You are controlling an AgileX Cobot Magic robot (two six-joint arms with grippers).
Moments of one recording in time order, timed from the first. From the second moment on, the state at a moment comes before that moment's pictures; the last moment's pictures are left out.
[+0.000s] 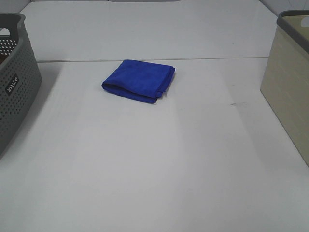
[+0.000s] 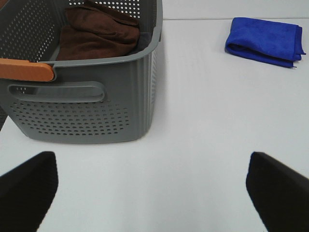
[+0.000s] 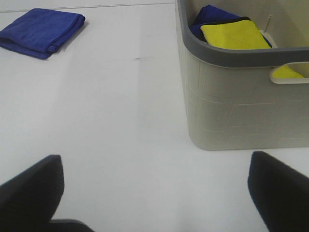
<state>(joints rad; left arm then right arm) 0.05 -0.01 -0.50 -0.06 1.04 0.03 0.04 0.00 -0.50 0.08 1.06 -0.01</state>
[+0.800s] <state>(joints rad) 0.05 -0.01 -0.50 -0.05 1.04 0.03 0.04 0.01 -0.51 0.10 1.06 -0.01</state>
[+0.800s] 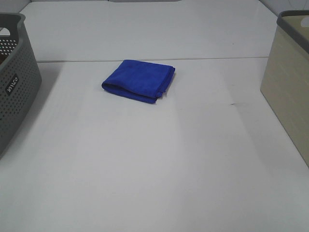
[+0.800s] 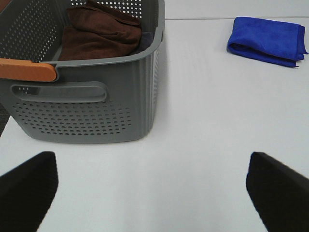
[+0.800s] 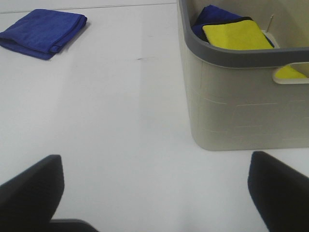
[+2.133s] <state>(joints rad) 0.05 -0.01 -0.50 -0.05 1.04 0.03 0.26 2.00 -1.54 0.91 0.69 -0.15</state>
